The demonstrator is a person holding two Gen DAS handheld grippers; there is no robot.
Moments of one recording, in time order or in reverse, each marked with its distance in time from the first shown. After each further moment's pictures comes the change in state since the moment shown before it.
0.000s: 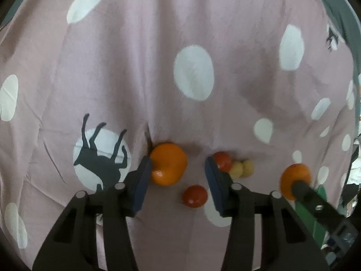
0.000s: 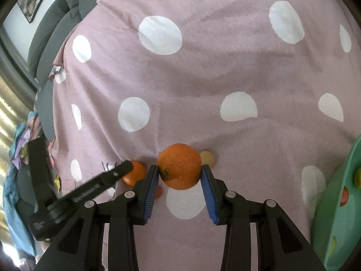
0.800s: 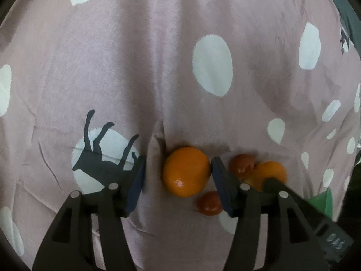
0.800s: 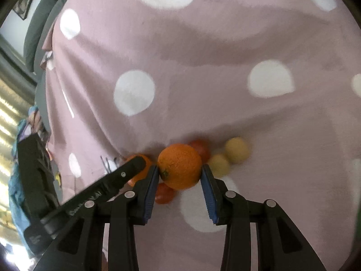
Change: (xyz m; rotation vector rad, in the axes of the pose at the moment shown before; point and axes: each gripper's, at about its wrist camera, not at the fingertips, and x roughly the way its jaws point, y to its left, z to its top) left arm 0.015 0.012 0.000 -0.031 -0.019 0.028; right arm 0.053 0.008 -0.004 0.038 0.091 0.016
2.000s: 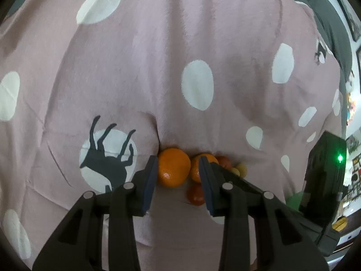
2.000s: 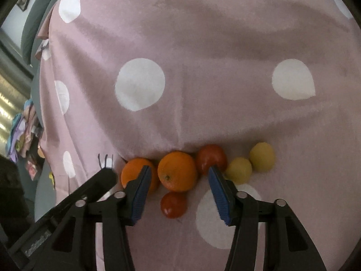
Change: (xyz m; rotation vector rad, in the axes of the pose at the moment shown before) left arm -0.041 0.020 0.003 -0.014 -0.056 -0.124; right arm 0.024 0.019 0.008 -0.011 0.064 0.027
